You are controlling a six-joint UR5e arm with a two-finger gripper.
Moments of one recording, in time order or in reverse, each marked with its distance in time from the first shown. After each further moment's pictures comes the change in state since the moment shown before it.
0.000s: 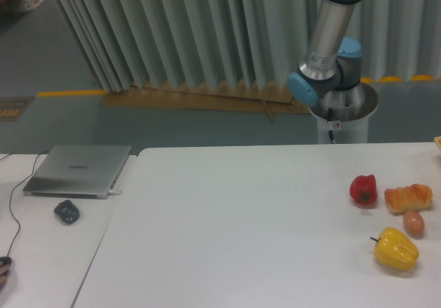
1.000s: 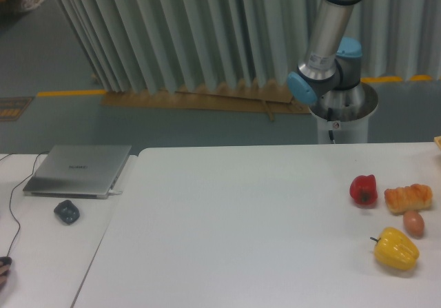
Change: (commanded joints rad) arm -0.035 0.009 0.011 0.018 -0.017 -0.107
